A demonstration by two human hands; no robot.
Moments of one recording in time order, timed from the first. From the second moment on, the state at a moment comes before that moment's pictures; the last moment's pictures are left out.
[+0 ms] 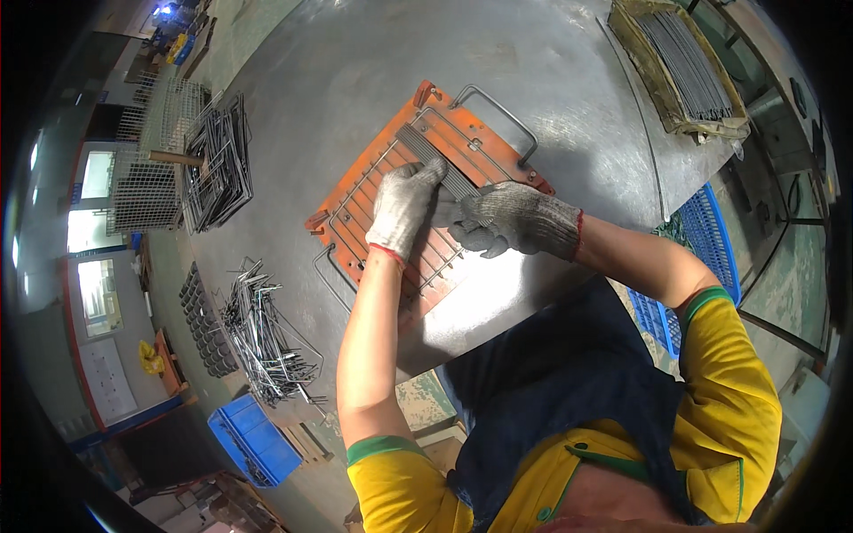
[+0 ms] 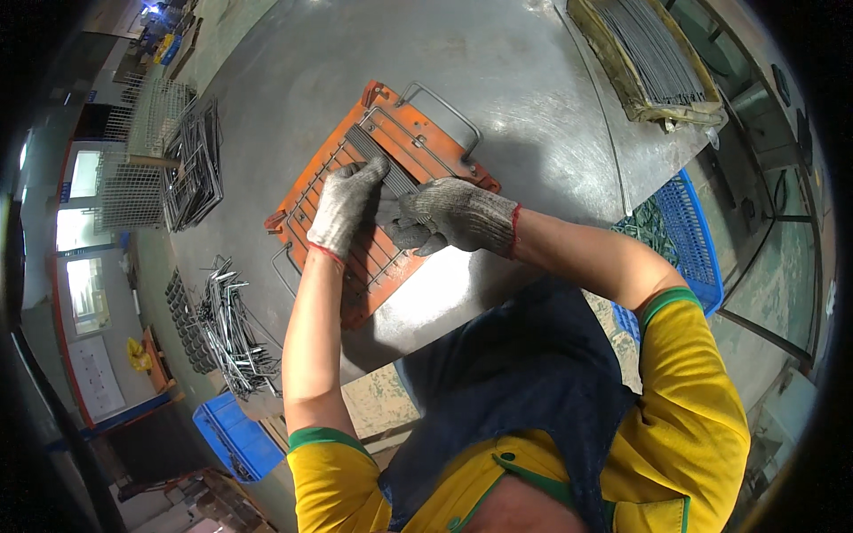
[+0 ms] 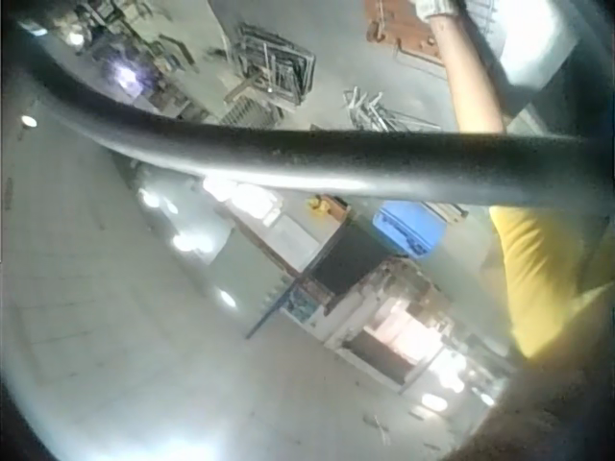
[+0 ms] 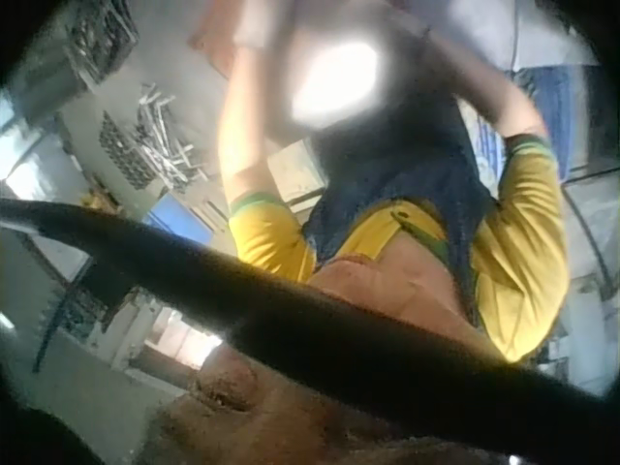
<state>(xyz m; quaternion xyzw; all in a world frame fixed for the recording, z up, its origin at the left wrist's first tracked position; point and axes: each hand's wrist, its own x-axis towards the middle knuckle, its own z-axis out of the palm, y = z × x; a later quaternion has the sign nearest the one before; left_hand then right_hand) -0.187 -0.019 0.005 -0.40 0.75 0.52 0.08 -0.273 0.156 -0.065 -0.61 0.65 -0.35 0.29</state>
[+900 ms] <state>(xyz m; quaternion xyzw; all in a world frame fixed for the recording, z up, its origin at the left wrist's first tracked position) -0.143 -0.007 -0.012 -0.01 1.00 0.05 -0.05 -0.331 0.202 -0.069 -0.24 0.72 -0.59 0.28</state>
